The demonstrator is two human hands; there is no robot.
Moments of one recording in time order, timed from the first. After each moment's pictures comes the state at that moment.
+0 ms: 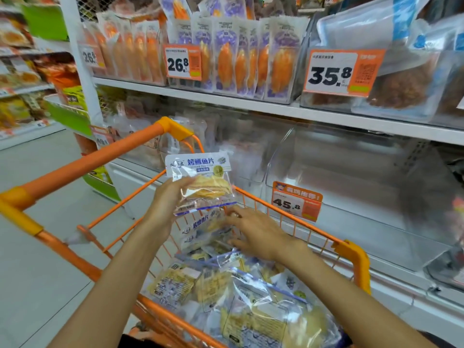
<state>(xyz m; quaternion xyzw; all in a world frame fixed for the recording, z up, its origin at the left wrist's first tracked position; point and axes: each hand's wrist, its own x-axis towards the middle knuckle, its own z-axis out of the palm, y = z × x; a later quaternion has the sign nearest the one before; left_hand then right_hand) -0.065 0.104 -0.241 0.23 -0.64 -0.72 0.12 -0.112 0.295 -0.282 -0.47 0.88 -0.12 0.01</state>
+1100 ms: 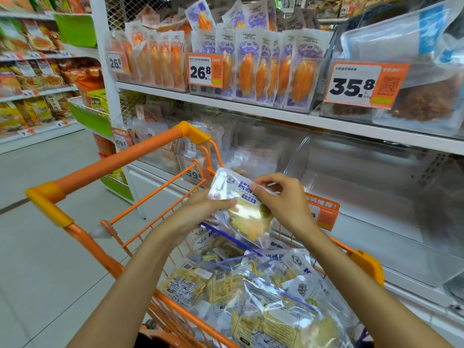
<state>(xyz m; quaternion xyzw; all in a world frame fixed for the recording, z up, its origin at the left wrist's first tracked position) -0.040 0.117 -0.220 0.09 -0.77 -0.63 -0.04 -0.116 0.285 -0.227 -0.23 0.79 -0.56 -0.07</state>
